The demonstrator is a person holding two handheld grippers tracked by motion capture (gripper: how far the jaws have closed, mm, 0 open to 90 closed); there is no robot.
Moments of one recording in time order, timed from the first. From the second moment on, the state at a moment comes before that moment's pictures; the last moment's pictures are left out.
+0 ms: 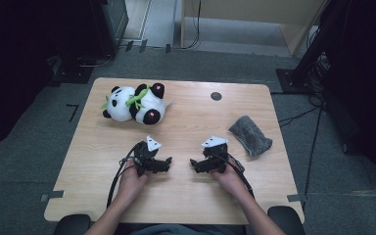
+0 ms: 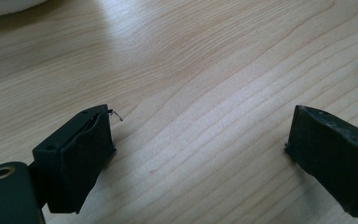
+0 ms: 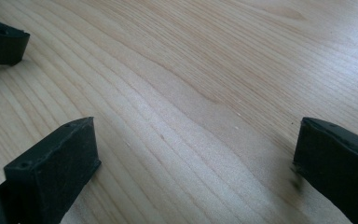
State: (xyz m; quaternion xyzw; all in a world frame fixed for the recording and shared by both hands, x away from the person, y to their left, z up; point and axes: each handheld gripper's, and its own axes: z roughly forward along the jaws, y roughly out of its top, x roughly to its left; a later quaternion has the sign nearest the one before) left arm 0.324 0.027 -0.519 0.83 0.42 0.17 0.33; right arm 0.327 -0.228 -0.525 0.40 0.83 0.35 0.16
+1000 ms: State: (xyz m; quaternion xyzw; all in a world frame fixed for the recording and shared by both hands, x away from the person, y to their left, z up) left arm 0.324 0.038 -0.516 0.83 0.39 0.16 0.36; right arm 0.325 -0.230 -0.523 0.41 0.82 0.36 0.17
